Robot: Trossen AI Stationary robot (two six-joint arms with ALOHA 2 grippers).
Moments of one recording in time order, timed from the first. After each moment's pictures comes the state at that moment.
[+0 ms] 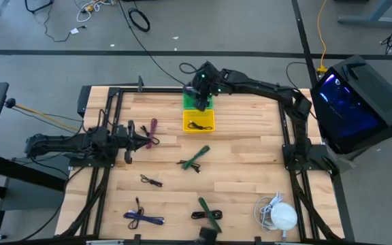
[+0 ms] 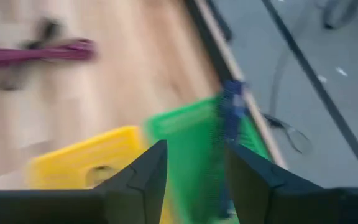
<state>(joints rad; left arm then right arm) 0.02 0.09 0.02 0.06 -0.08 -0.18 -0.45 1.98 1.79 -0.65 -0.05 -0.16</state>
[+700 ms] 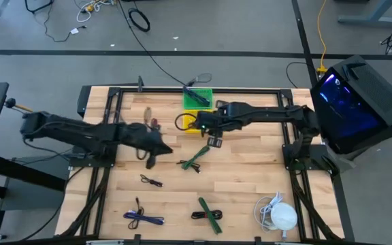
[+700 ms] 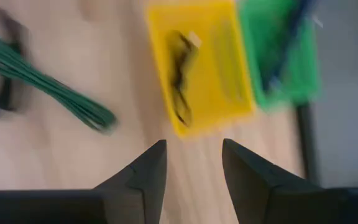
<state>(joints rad) -0.03 1.06 0.54 0.03 0.07 -0.14 -0.03 1.87 1.79 -1.23 0.39 0.10</state>
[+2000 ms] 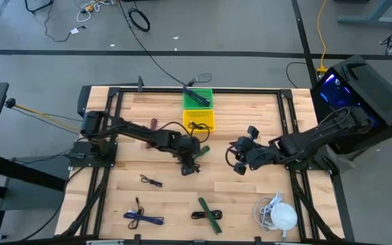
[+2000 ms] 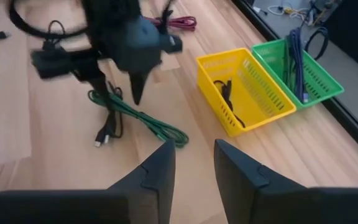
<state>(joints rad) -0.04 1.86 1.15 -0.34 0.01 -0.27 0.37 1.23 0.93 -0.52 0.63 0.41</state>
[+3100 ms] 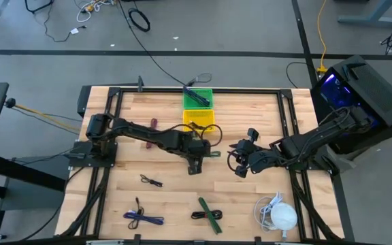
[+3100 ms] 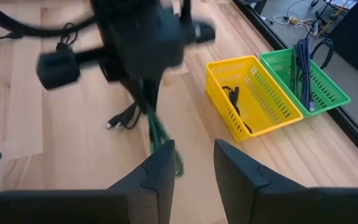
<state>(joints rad) -0.09 1.93 1.48 -0.66 -0.23 -0.14 0.41 1.23 0.93 -0.51 0.65 0.40</state>
